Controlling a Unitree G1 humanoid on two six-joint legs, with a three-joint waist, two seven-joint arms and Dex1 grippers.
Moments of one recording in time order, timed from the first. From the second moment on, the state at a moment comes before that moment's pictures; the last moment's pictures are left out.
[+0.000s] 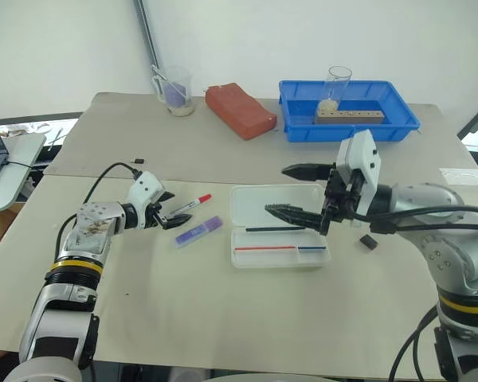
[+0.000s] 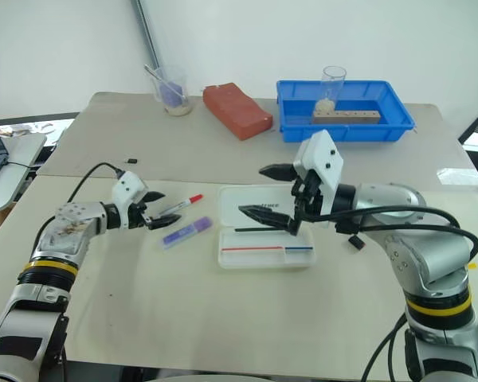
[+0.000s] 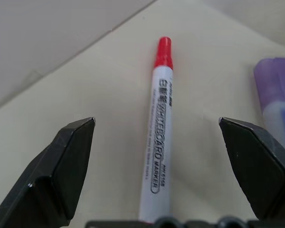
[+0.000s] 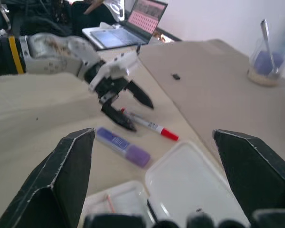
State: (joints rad) left arm -0.59 0.61 -0.09 0.61 -0.14 0.15 -1.00; right arm -0.52 -0.69 -0.03 -0.55 0.67 0.82 0.76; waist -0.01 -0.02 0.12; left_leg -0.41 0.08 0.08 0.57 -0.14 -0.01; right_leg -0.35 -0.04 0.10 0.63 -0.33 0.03
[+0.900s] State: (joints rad) left arm -0.64 0.53 -0.28 -0.12 -0.22 0.40 -1.06; right arm -0.21 -0.92 -0.13 -0.58 0.64 0.73 0.89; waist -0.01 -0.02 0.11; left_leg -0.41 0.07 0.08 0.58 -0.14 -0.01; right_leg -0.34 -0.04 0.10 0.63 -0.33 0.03
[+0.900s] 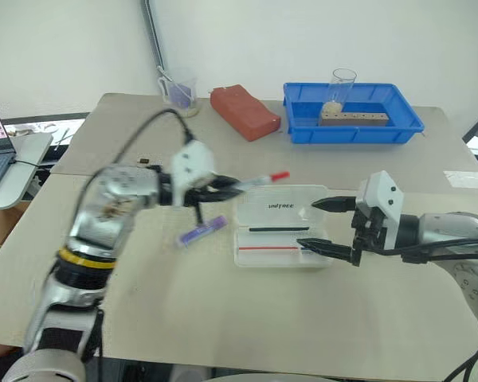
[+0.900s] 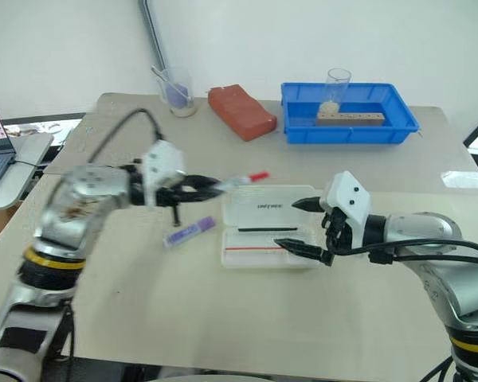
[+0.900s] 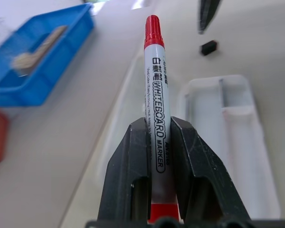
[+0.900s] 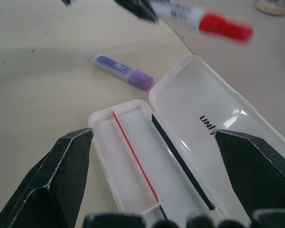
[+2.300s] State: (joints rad) left arm -0.22 0.67 -0.10 -0.05 -0.15 0.43 -0.93; right arm -0.42 -0.79 0.08 -0.56 0.64 0.75 0.93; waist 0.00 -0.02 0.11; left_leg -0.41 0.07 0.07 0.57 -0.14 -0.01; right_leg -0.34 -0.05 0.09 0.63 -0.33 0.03
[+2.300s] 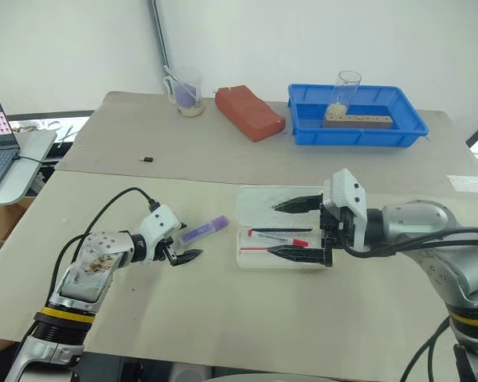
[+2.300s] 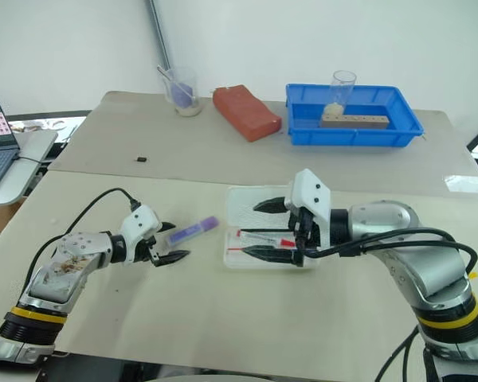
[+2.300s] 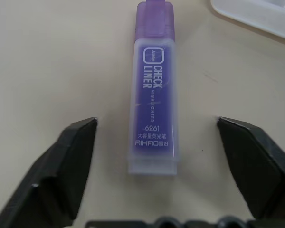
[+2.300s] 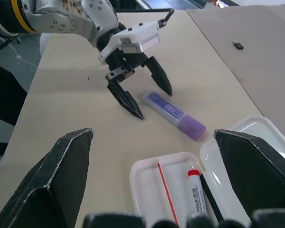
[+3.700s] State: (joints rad) left arm -0.46 0.56 -0.42 -0.16 -0.12 0.35 -1.10; right arm -0.12 -0.91 -0.07 -0.50 0.56 0.69 0.89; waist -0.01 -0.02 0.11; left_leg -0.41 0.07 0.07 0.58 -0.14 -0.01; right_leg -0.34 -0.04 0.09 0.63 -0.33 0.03
